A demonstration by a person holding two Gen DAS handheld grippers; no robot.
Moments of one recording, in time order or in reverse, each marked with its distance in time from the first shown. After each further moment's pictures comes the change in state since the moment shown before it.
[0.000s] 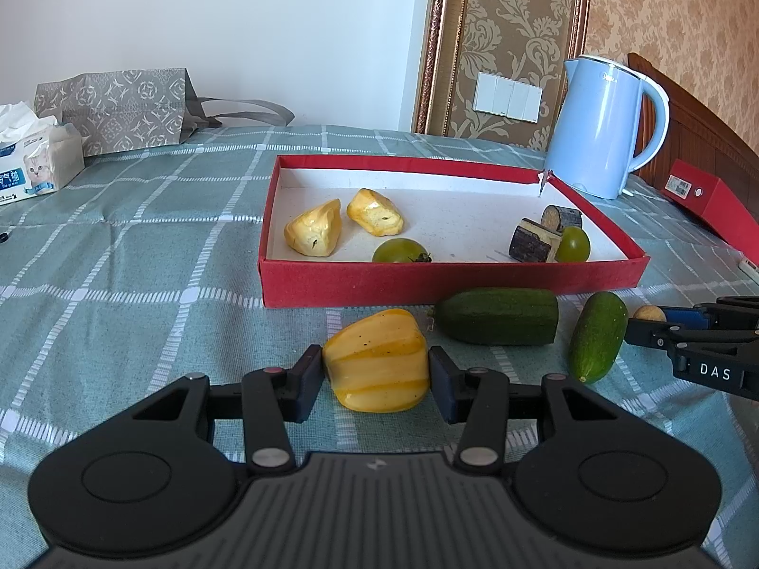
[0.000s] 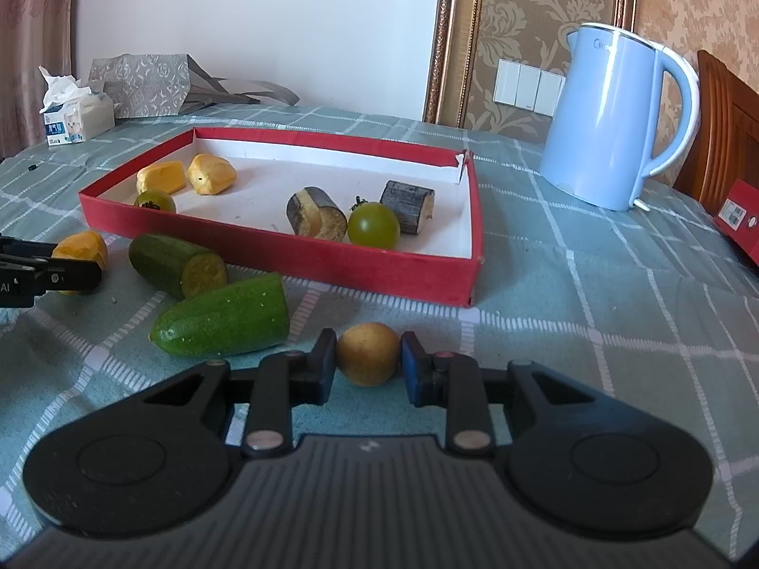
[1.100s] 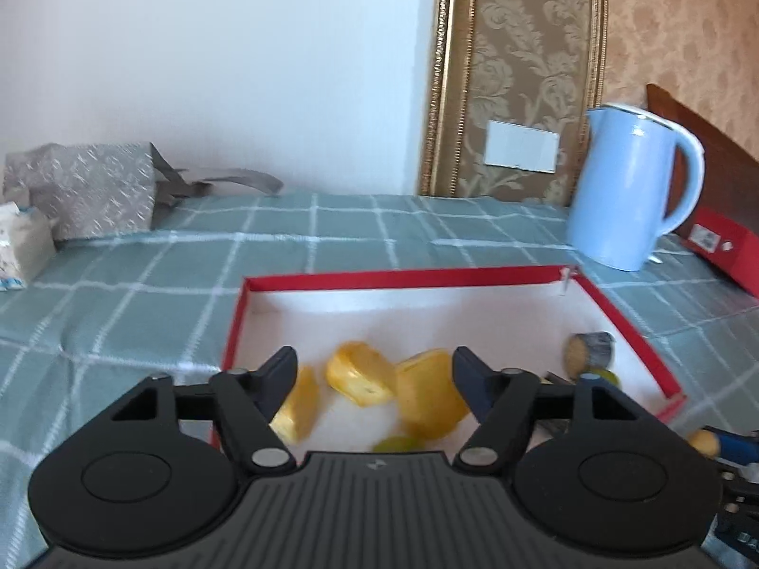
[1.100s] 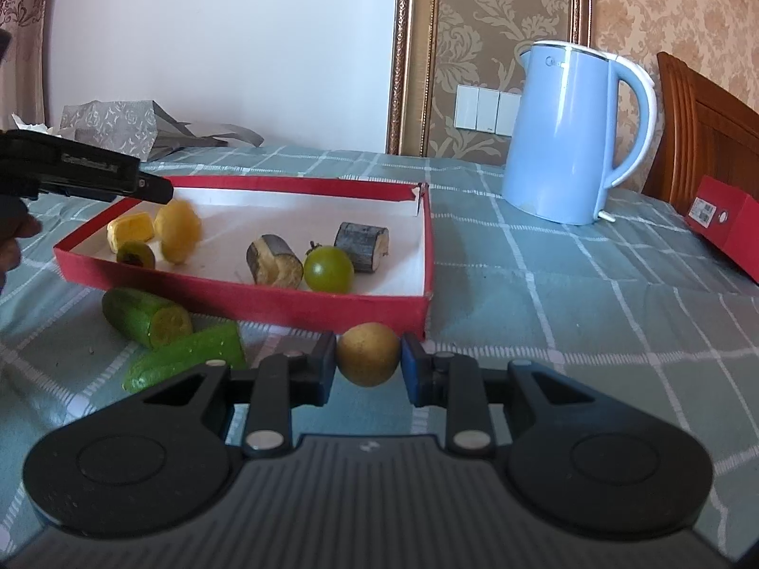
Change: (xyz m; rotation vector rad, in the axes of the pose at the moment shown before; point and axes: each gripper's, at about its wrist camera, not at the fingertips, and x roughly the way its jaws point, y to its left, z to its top) left arm 0.055 -0.022 0.094 0.021 -0.082 0.047; right arm -0.009 -0.017 0.006 0.075 -0.085 -0.054
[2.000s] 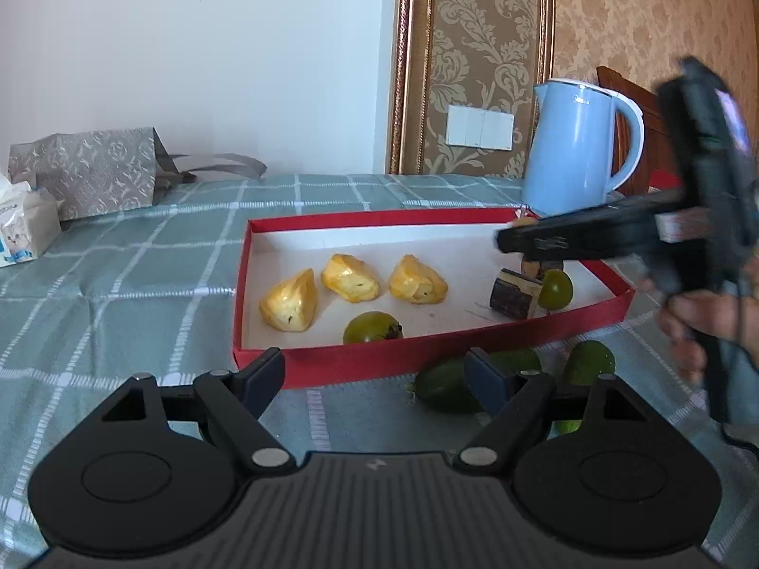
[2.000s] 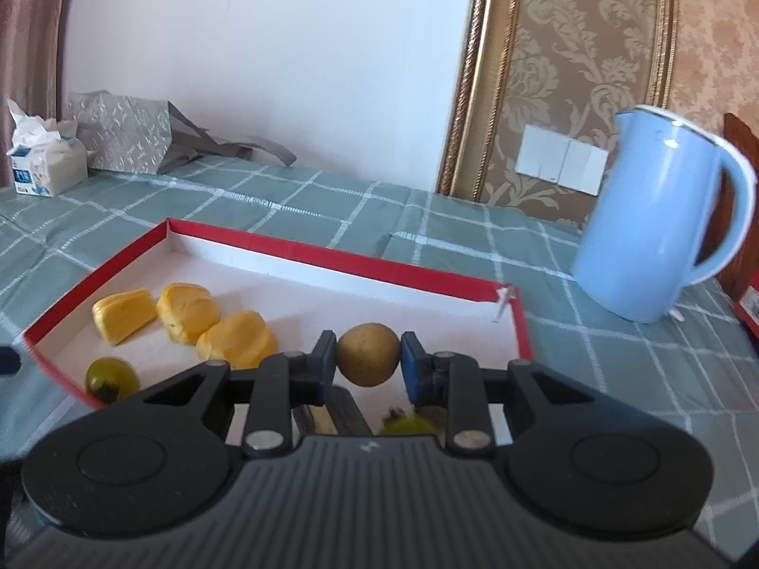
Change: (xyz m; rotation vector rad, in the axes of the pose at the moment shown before) left arm -0.058 0.010 -0.067 0.066 -0.009 -0.080; right arm 0.089 0.057 0.088 -0.113 0.016 0.023
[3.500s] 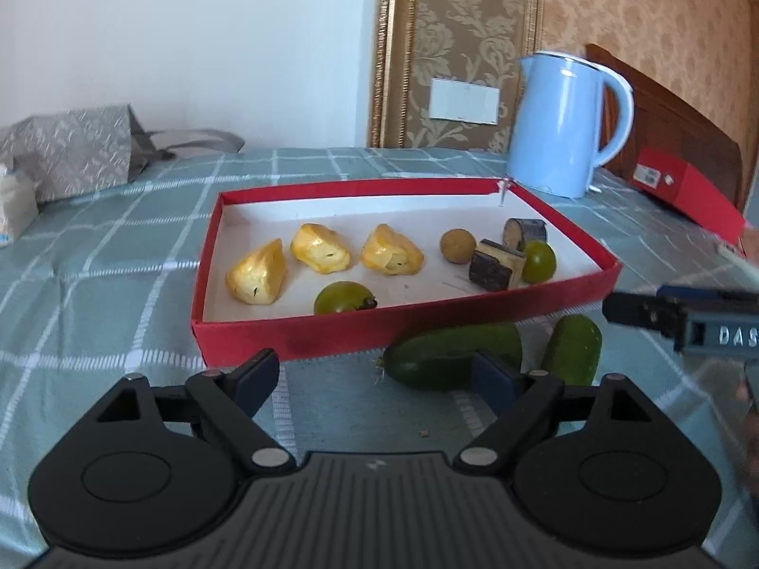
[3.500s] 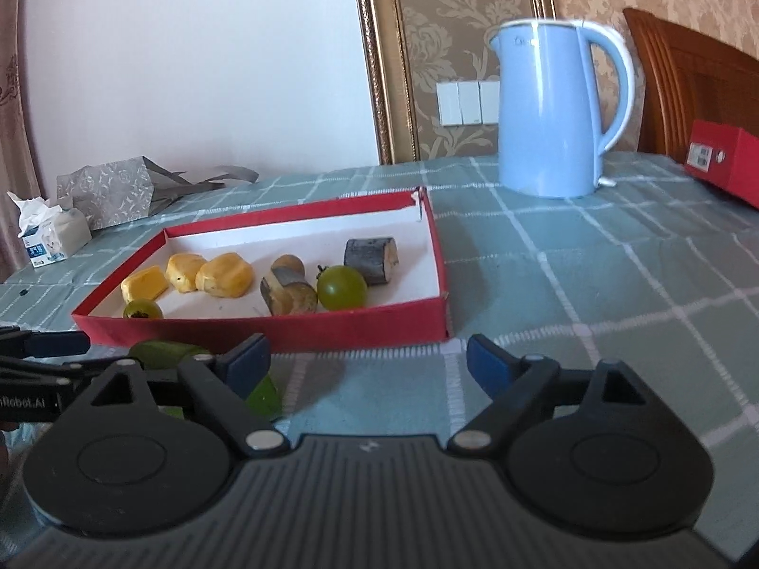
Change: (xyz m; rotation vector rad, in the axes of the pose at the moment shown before) left arm 0.014 -0.009 -0.005 -0.007 0.061 -0.036; right arm -0.091 -0.050 -0.101 0.306 -0.063 0.025
